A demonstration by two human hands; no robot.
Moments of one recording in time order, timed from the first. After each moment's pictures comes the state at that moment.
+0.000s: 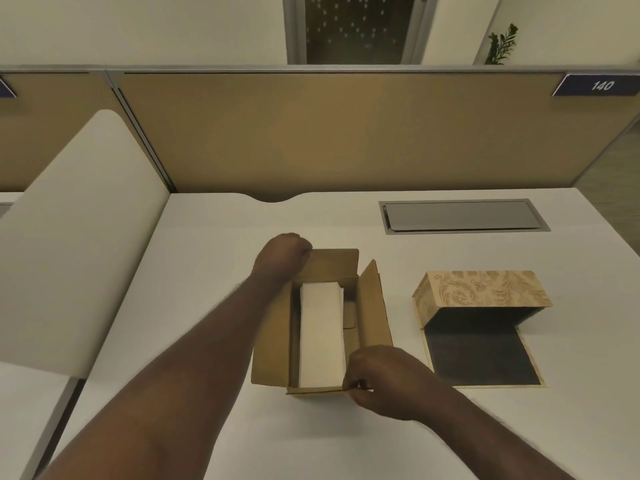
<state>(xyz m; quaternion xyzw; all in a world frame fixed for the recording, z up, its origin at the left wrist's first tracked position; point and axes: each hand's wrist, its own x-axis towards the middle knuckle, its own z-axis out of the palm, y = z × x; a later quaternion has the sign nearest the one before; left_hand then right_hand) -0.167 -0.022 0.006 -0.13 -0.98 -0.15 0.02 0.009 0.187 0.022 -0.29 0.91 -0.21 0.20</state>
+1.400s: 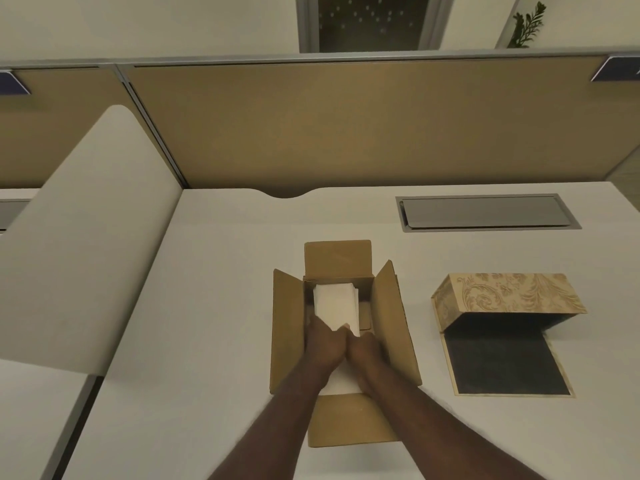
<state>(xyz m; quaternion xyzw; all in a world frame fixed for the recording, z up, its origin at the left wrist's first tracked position) -0.055 0.034 -0.059 0.27 -0.76 -0.55 -0.22 -0.058 0.111 -0.087 0.33 0.79 -0.43 0.29</state>
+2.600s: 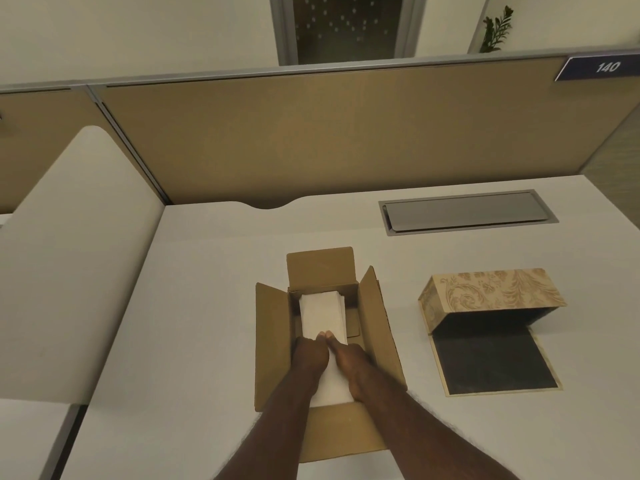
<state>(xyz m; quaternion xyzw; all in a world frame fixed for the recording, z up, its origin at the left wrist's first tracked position) -0.071 0.034 -0.091 0.36 -0.75 -0.47 -0.28 -0.061 0.119 -0.117 0.35 0.70 -0.53 0.33</state>
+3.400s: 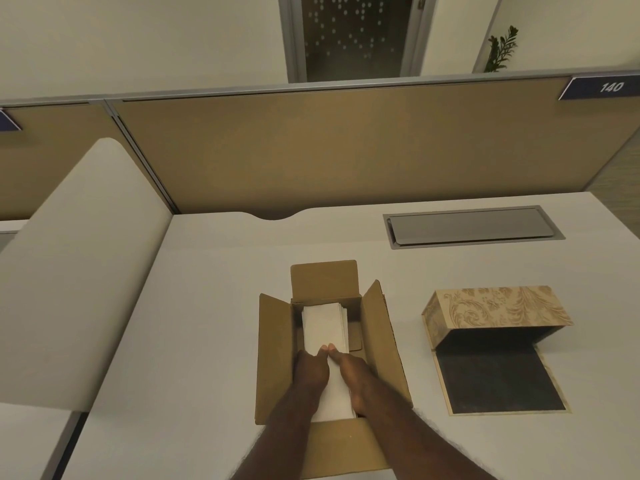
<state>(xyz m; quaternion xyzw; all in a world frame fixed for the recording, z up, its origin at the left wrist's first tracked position) -0.064 0.035 -0.093 0.37 -0.73 -0.52 -0.26 -0.063 0.122 -0.109 0.36 0.60 -0.62 0.35</state>
